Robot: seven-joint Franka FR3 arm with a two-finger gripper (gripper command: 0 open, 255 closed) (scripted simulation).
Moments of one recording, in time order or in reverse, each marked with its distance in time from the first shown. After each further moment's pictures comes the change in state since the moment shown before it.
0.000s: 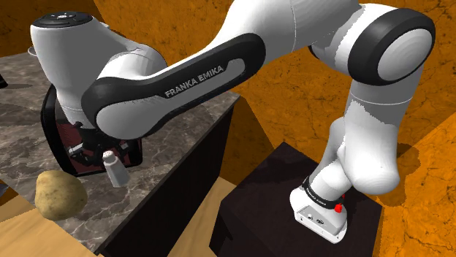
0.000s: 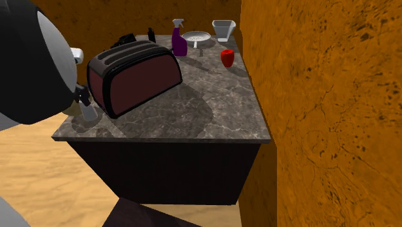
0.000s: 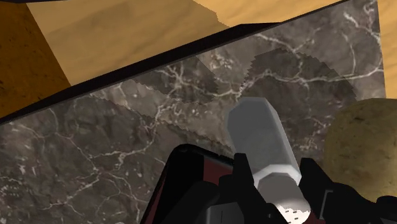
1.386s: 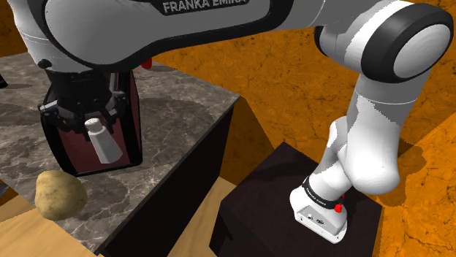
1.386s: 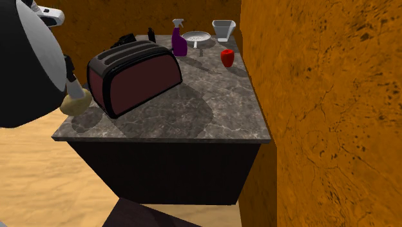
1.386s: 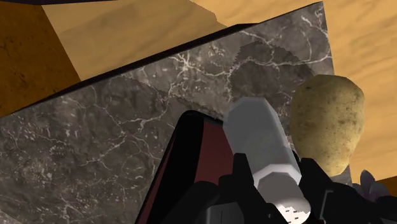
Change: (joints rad) arm 0.003 -0.050 0.011 0.215 0.025 -0.262 -0.027
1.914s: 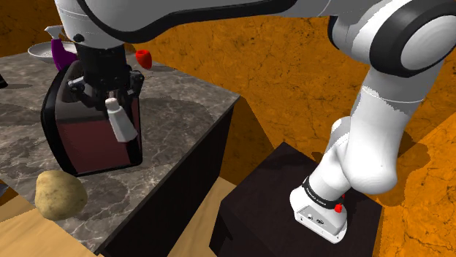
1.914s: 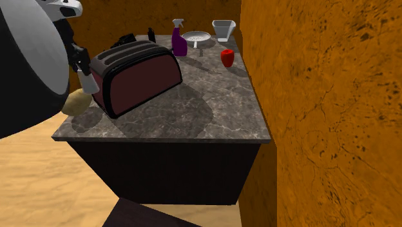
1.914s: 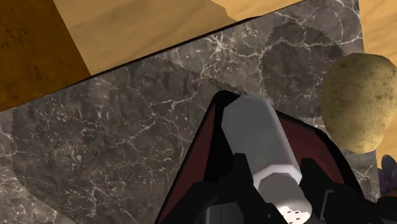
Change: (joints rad) arm -0.070 -0.077 -0.028 -0.054 0.035 -0.014 -0.103
